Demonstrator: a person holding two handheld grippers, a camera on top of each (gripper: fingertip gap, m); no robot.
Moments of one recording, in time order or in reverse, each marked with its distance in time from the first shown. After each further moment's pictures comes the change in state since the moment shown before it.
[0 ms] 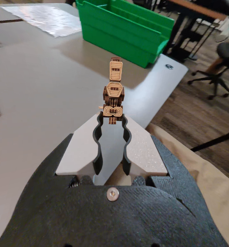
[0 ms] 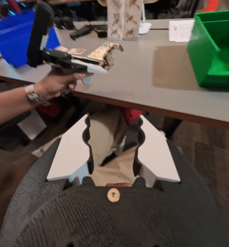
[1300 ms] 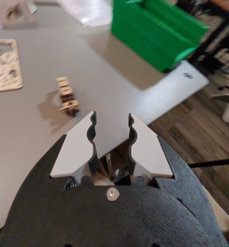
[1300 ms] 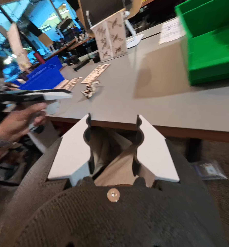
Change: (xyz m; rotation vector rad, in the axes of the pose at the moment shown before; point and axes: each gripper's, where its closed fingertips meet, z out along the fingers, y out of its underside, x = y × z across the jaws) left arm 0.008 -0.003 -0.020 -0.031 -0.202 -0.145; right arm 0.103 -0.008 0.062 0.131 -0.154 0.263
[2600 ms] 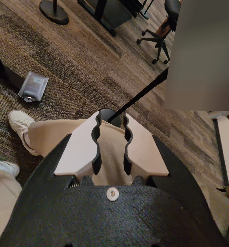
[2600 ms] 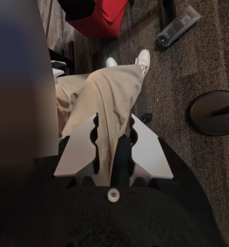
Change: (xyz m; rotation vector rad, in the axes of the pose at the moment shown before) left arm 0.258 0.266 -0.008 -0.261 0.525 -0.001; right arm 0.029 0.254 -0.305 -0.460 0.277 0.426
